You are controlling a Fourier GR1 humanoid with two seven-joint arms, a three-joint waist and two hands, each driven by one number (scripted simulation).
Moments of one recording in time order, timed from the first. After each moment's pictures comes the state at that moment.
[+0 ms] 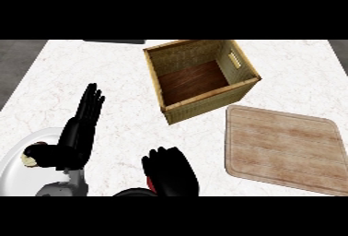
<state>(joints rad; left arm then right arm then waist) -0.06 0.04 -0.06 -1.66 0.01 0.11 0.03 -0.34 -0.02 0.92 -1.54 1.02 0.05 0.56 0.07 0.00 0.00</state>
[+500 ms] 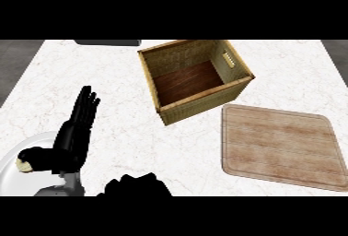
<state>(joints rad) -0.03 0.05 -0.04 -1.67 0.01 0.11 0.02 -0.54 0.00 1.07 -1.88 0.81 -0.19 0.90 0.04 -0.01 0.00</state>
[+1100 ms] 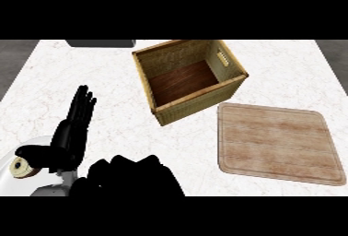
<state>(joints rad) -0.04 0.05 -0.02 -1.66 0.01 0.12 0.03 -0.83 -0.01 0.90 -1.99 0.70 -0.13 1.13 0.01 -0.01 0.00</state>
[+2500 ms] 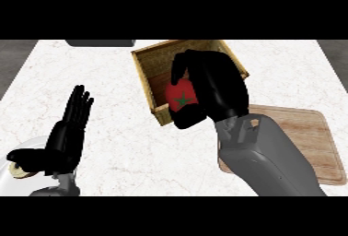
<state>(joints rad) -0.03 0.05 -0.01 -1.70 0.01 0.12 0.05 -0.78 -0.11 0.41 -1.62 0.73 0.12 0.72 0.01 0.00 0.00</state>
